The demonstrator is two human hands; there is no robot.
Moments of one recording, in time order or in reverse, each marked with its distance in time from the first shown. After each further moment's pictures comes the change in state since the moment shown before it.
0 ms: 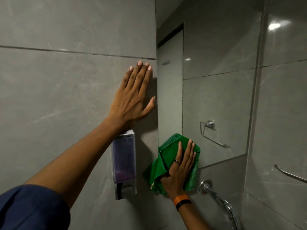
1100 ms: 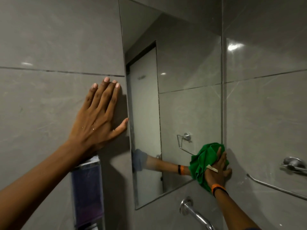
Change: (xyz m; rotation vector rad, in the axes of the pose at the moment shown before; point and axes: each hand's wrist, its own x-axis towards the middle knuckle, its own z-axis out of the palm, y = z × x) left_hand 0.001 0.000 0.002 -0.001 -0.016 0.004; right_hand 0.109 0.214 -0.075 -0.409 -0.254 0.602
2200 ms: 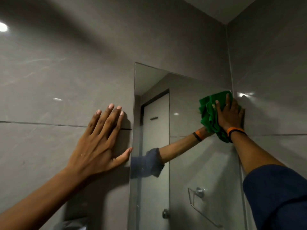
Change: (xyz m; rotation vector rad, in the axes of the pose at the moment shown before) left_hand 0.057 -0.029 -0.009 0.208 0.095 -0.040; right_hand 0.260 -0.261 -0.222 0.177 0.300 -0.413
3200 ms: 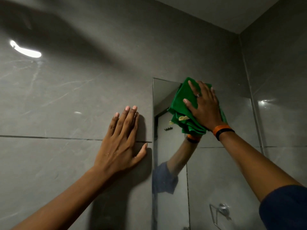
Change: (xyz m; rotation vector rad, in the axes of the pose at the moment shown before) left_hand 0.024 -0.020 0.000 0.062 0.004 -0.063; right_hand -0.041 -0.159 -0.011 0.085 0.205 -0.658
